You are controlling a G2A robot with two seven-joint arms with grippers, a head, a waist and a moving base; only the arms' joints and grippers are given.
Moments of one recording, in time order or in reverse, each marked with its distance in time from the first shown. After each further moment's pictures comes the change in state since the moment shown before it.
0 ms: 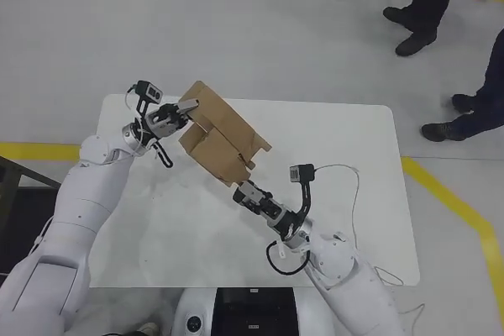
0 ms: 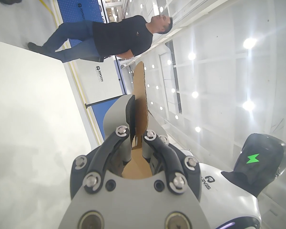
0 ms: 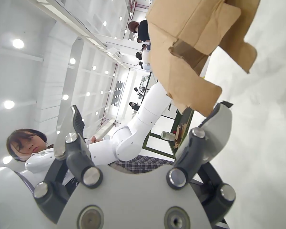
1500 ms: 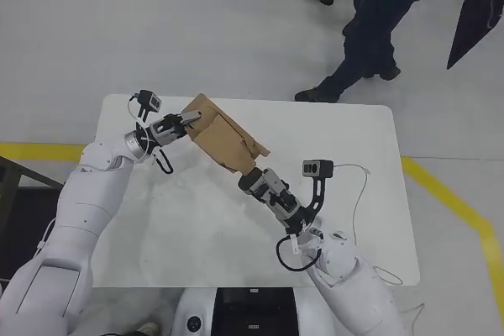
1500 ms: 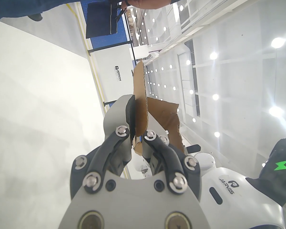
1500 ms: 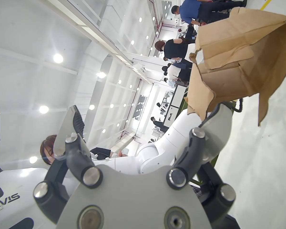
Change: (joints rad) left arm 0.031 -0.016 -0.046 0.025 0.162 -0.024 0.026; right arm 0.007 -0.005 0.006 -0.005 0.155 -0.130 -0.047
